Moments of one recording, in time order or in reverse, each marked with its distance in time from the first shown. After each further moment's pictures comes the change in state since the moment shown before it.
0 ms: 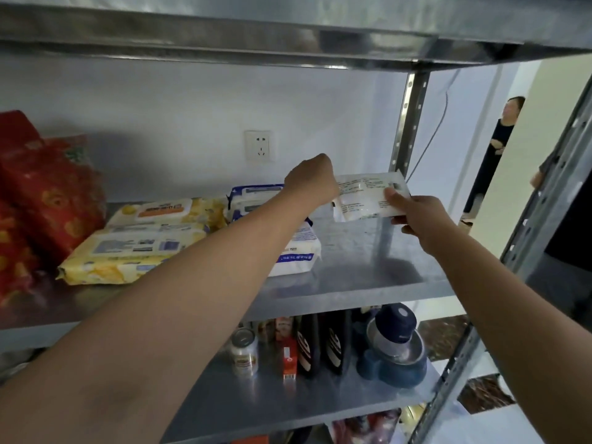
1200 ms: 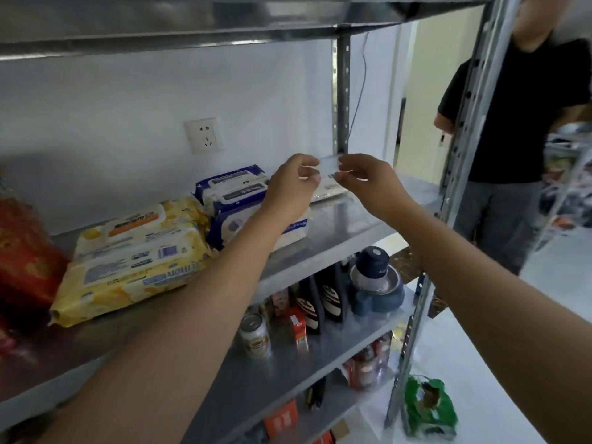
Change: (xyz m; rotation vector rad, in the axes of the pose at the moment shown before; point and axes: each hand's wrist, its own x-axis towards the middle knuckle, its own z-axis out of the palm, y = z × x) left_hand -0.074 -0.035 0.010 -0.734 -0.080 0.213; right_hand -0.103 -0.014 0.058 -0.360 0.166 -0.337
